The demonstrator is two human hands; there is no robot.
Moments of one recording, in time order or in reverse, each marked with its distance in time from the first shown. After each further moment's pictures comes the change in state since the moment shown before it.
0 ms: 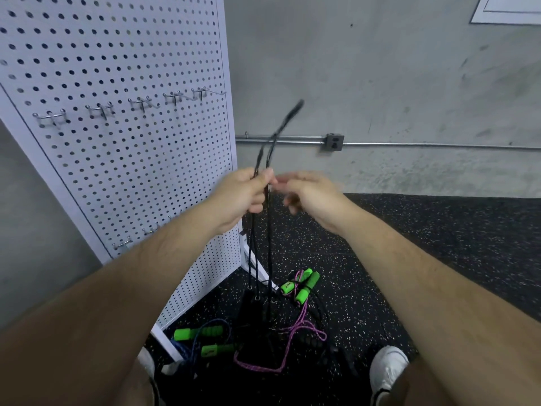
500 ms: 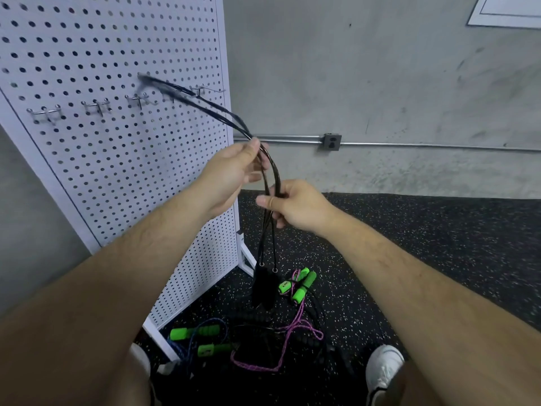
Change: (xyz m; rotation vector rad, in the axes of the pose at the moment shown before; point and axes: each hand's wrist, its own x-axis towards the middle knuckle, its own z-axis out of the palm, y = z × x) left_hand 0.006 0.025 -0.006 -0.158 0.105 0.118; right_hand -0.006 -0.001 0.021 -0.246 -0.037 -0.075
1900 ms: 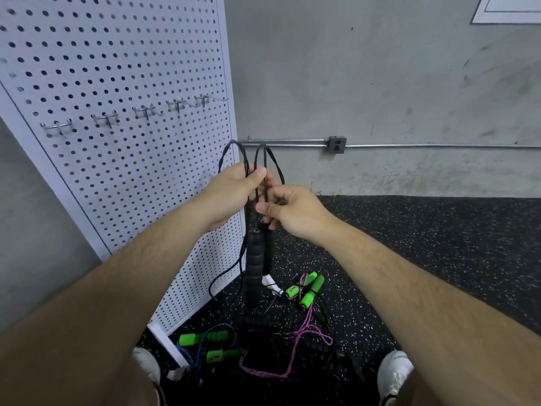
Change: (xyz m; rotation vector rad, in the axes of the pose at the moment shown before) left_hand -0.015 -0.001 -0.006 0.394 -0.014 -0.017; right_hand 0.000 -0.003 0.014 0.120 0.027 -0.061
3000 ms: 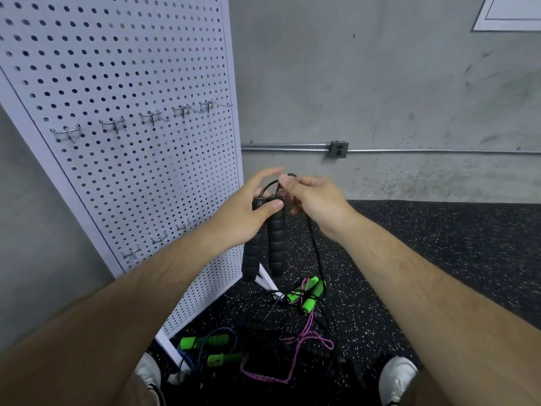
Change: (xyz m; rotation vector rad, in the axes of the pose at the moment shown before) left_hand -0.023 -0.011 0.012 0.286 -0.025 0.144; right_hand 0.005 -0.004 -0.027 0.227 0.169 0.066
